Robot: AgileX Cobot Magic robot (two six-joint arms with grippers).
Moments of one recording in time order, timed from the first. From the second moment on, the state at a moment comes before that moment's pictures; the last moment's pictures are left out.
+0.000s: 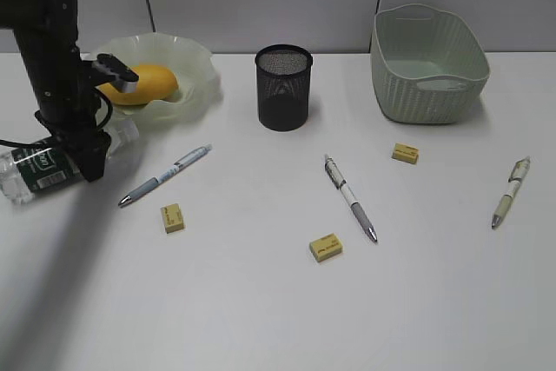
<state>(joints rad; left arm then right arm) -0.17 2.28 -1.72 0.07 1.11 0.61 0.23 0.24 -0.50 0.05 1.05 0.01</state>
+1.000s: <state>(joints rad) -0.17 2.06 -1.69 -0.10 1.21 0.36 0.23 0.24 -0.50 0.05 1.05 0.01</state>
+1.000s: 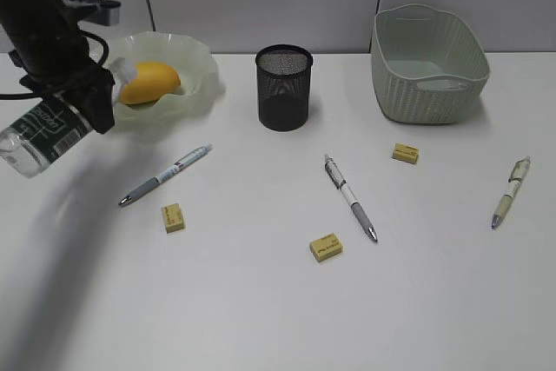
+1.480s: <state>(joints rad) -0.17 1.72 -1.41 -0.17 1.14 0.35 0.23 0.24 -0.50 0.05 1.05 0.01</state>
